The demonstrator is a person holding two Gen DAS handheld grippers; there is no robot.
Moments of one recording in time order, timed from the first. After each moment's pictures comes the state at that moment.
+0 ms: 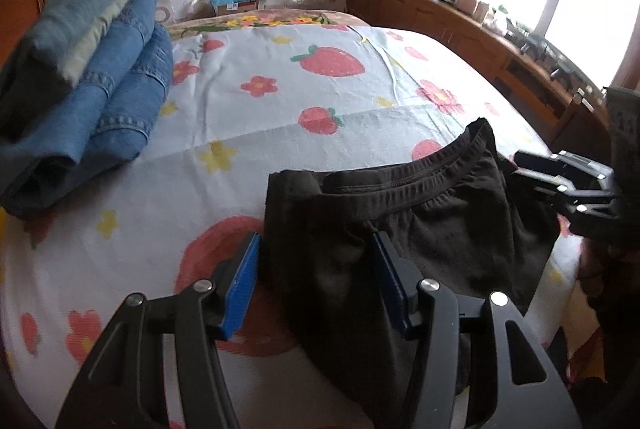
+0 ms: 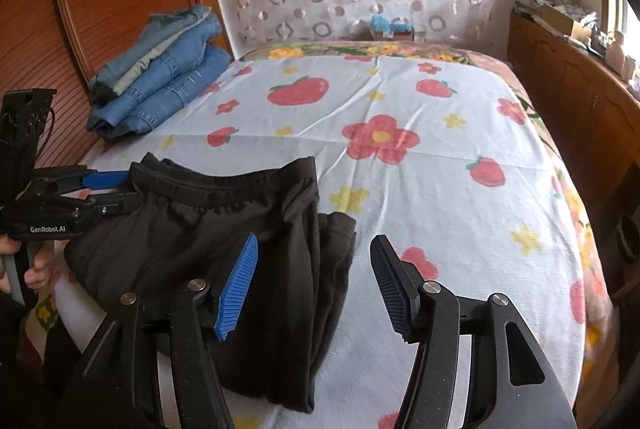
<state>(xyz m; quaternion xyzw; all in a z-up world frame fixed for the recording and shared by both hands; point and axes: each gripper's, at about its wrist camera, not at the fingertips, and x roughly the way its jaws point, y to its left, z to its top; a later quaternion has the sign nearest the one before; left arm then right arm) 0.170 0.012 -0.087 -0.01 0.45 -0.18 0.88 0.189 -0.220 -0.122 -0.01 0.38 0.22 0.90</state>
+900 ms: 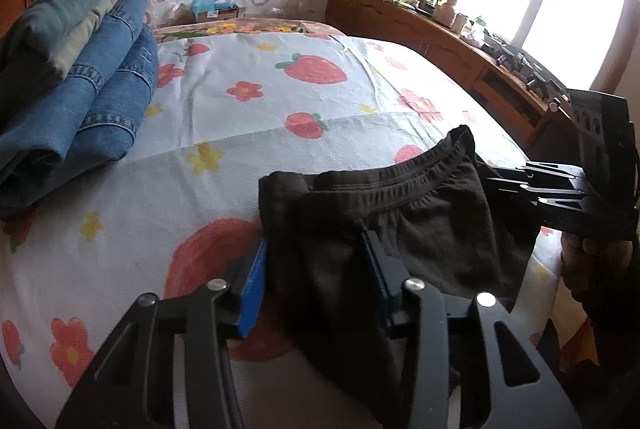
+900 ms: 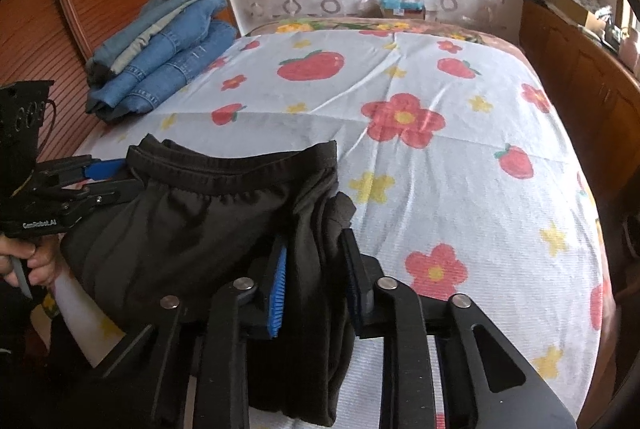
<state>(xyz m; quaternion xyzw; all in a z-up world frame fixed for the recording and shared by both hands) 0.168 0.021 -0.087 -0.03 0.43 -0.22 0.88 0.199 -0.206 -0.127 -0.02 0.42 0.23 0.88</state>
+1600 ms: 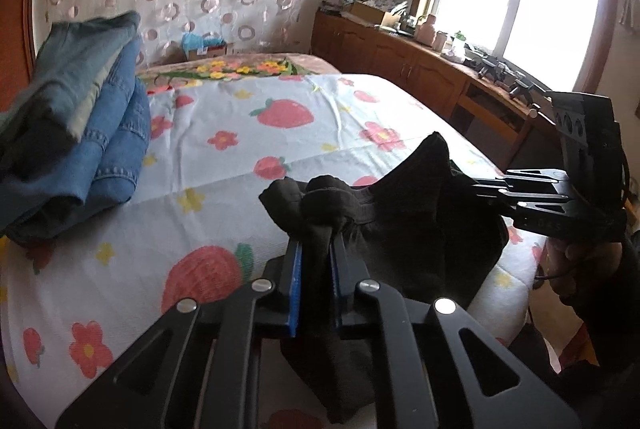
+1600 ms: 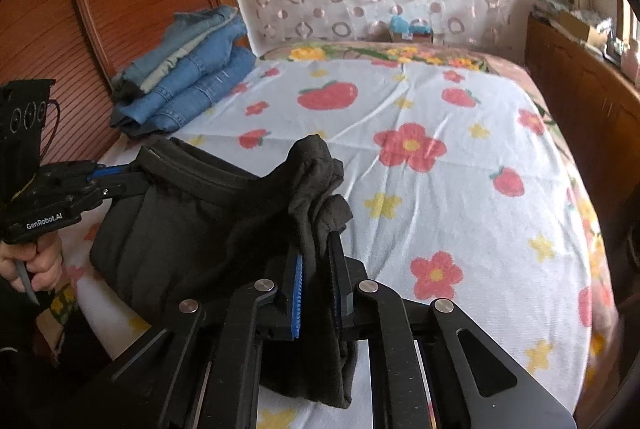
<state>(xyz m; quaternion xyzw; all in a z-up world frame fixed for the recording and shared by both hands) 0.138 0.007 -0.047 -0.01 0.37 -0.24 0.90 0.173 -0.209 -0.100 -0.01 0.37 0.25 0.89</state>
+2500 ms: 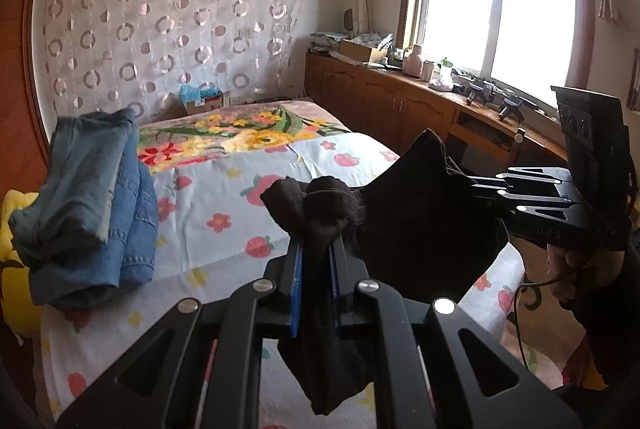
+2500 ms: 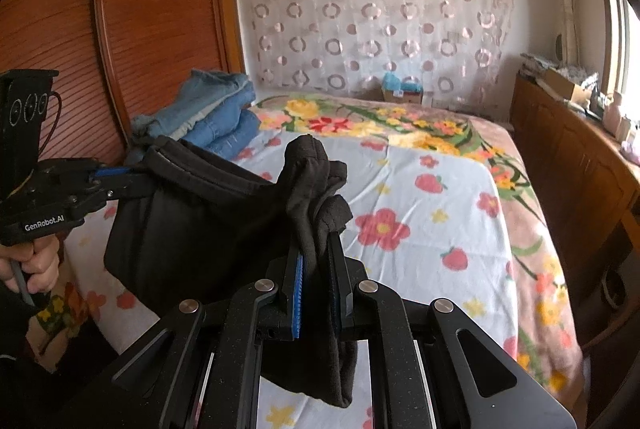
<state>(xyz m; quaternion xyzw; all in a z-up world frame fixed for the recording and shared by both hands) 0.126 -0.014 0.025 0.02 0.29 -0.23 0.93 0.150 -0.217 -0.025 -0.05 0.28 0.23 0.93</state>
